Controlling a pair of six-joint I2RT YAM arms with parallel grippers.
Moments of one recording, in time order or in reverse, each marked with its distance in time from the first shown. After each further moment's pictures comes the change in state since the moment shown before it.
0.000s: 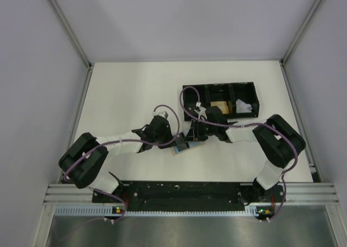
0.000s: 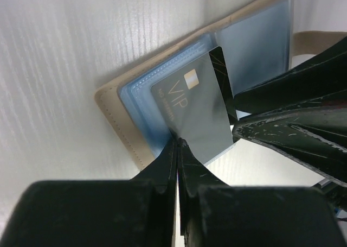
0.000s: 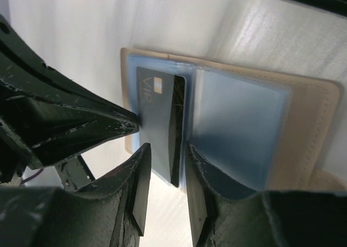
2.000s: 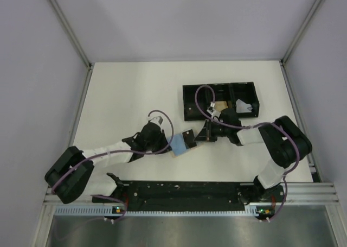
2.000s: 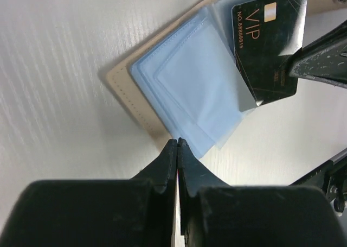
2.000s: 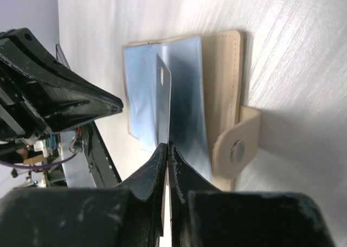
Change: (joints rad) left arm 0.000 -0.142 -0.141 0.045 0.017 0.012; right arm -0.172 0.010 -0.172 0.277 -0.248 0.082
